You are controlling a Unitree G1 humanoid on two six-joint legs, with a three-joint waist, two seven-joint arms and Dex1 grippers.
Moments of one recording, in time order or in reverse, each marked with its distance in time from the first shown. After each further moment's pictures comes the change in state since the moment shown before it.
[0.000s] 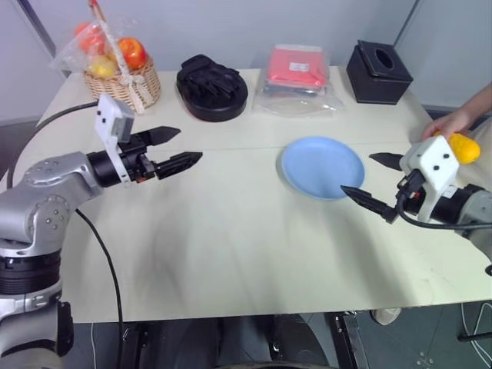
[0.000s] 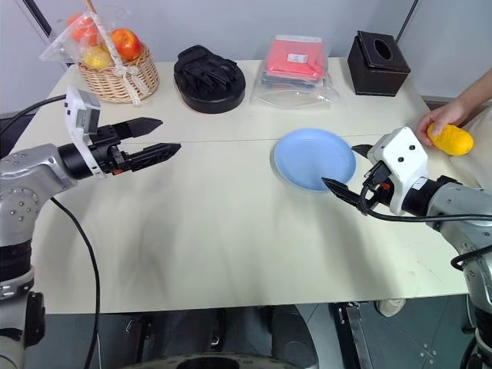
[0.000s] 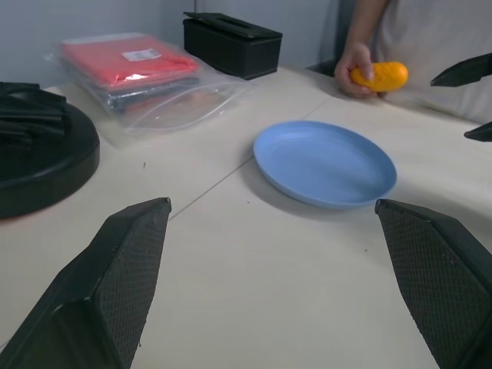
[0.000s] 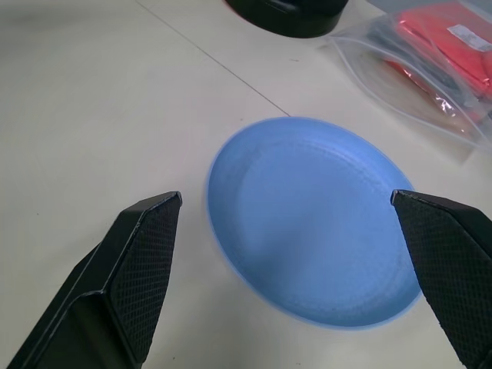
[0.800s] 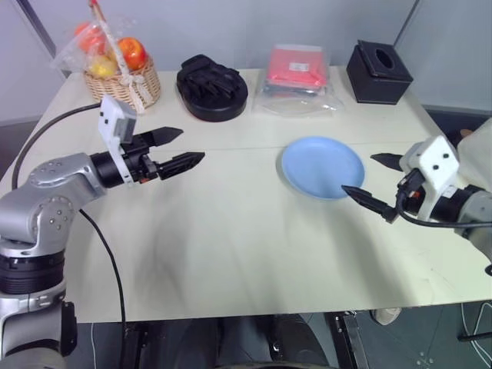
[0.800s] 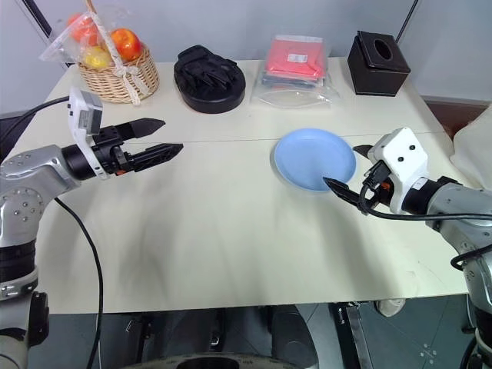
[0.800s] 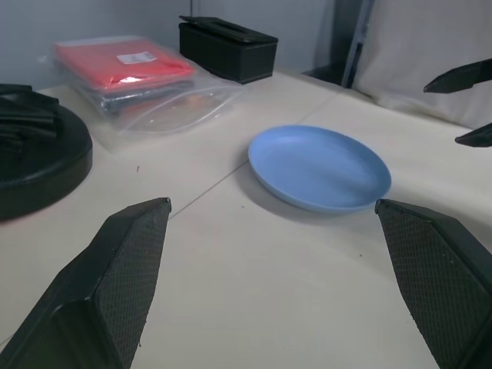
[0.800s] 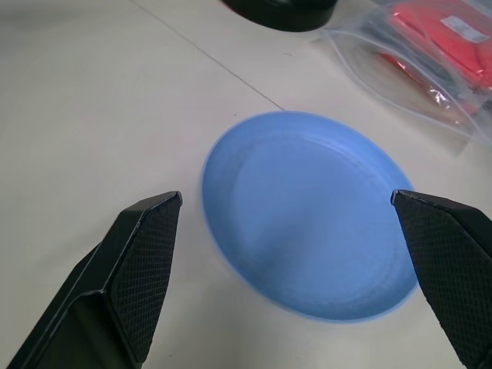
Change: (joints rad) left arm -0.004 -0.017 -0.002 0.000 0.000 0.000 0.000; right arm -0.007 0.000 0.000 -0.001 0.001 0.015 -0.025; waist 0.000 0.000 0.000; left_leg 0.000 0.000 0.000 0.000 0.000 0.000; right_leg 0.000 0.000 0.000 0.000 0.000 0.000
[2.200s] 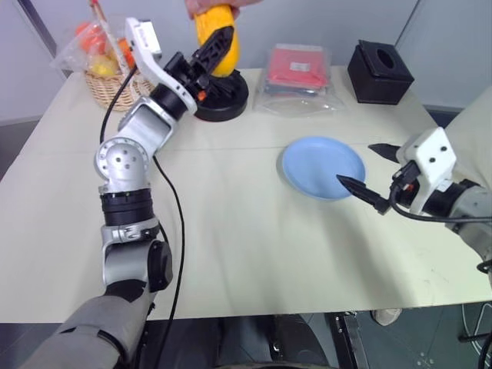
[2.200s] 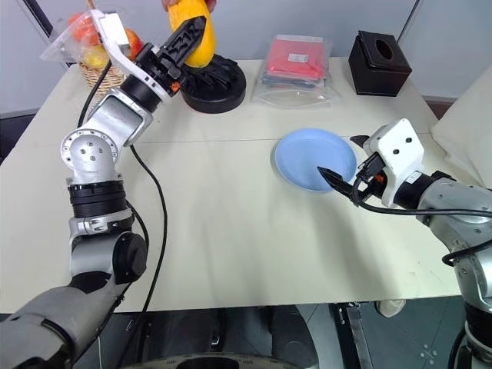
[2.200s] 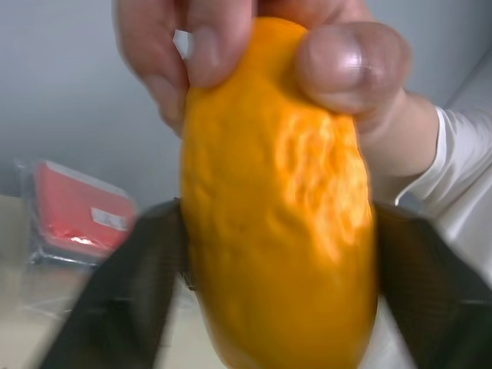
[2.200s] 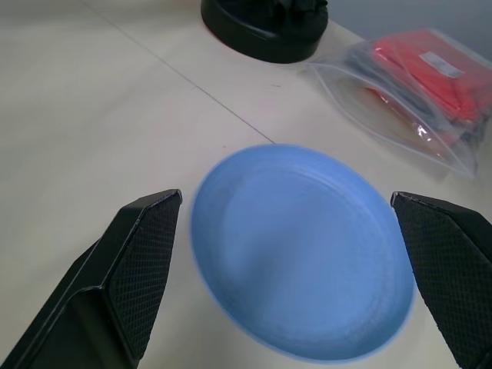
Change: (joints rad) left arm -0.472 -0.540 0.114 0.385 -0.209 -0.076 0.546; right arm -0.040 0.037 0.016 -0.037 0.010 0.018 -0.083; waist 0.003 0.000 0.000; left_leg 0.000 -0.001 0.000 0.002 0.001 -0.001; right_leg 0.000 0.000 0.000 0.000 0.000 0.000
